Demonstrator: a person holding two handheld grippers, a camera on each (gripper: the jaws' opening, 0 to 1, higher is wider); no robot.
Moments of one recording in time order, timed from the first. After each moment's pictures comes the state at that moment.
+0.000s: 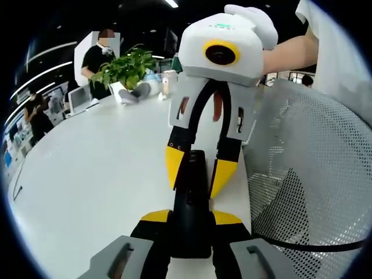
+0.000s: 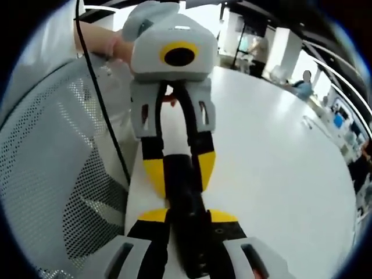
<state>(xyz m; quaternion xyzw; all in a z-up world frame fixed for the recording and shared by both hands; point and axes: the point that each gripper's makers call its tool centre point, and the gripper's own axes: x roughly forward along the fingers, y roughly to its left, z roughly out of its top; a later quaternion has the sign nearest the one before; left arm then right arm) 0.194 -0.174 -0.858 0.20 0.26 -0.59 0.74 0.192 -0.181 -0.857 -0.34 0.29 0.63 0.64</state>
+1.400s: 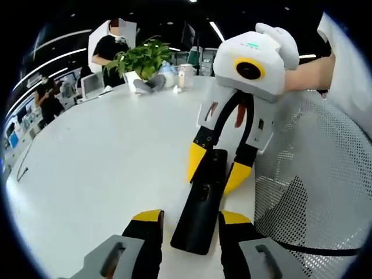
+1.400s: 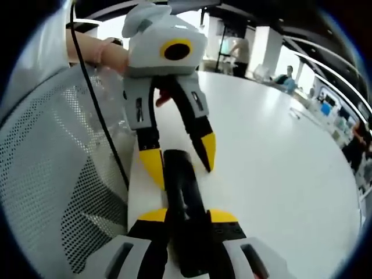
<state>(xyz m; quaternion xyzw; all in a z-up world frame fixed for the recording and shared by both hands) 0.207 -0.160 -0.851 0.17 0.30 -0.53 0.78 0.190 -0.186 -0.862 -0.30 0.29 0.60 0.69</state>
